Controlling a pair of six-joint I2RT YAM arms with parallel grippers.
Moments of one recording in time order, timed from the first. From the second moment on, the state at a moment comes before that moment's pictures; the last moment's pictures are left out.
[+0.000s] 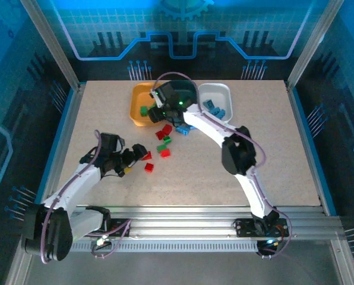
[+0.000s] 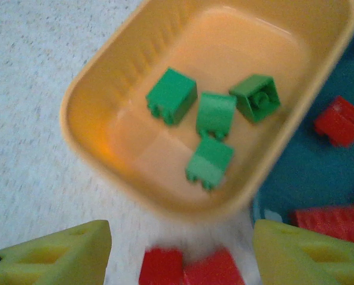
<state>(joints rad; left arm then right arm) -0.16 1.10 0.61 -0.49 0.37 -0.85 0.71 2.24 2.06 -0.62 0.05 0.14</state>
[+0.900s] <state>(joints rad) -0.56 1.63 0.99 -0.75 -0.14 -0.75 0.75 1.23 0.89 -0.38 0.18 0.35</state>
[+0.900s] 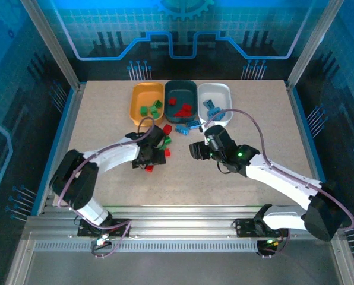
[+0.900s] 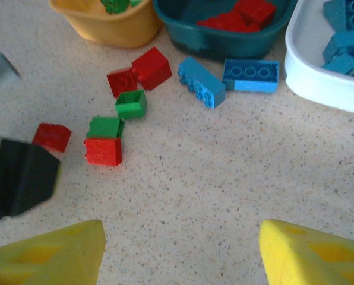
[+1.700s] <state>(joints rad) -0.62 1.72 1.03 -0.77 -0.15 -0.66 0.72 1.20 0.76 -0.35 0.22 0.36</state>
